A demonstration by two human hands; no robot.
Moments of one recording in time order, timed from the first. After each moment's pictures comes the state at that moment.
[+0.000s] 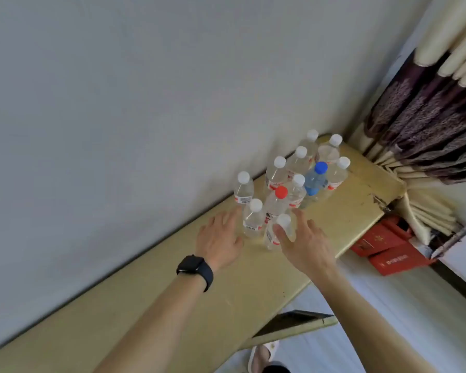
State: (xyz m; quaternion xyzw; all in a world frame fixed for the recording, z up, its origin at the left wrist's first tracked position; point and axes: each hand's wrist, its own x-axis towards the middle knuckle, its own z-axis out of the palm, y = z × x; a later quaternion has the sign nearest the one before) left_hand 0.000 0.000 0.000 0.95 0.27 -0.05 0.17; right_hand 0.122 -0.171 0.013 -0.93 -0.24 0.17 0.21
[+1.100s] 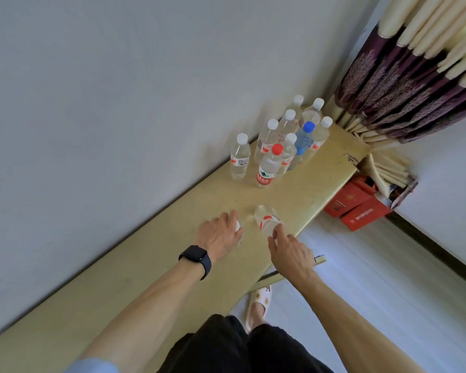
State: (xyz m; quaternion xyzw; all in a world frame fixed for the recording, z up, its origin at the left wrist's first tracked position) left_hand -0.101 -0.026 -0.015 0.98 0.15 -0.11 0.09; right_hand -0.029 -0.208 -0.027 -0.95 -0.23 0.18 0.07
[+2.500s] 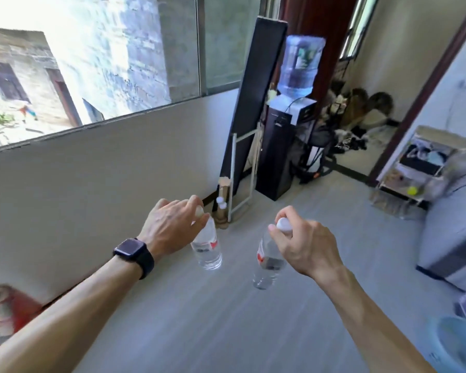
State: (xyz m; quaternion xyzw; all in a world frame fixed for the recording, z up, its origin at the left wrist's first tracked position) left_hand -0.020 -0.910 0.204 0.76 -0.63 0.08 0.15; right_hand -0.287 -1.002 0.219 -0.86 0.45 -0.22 0.11
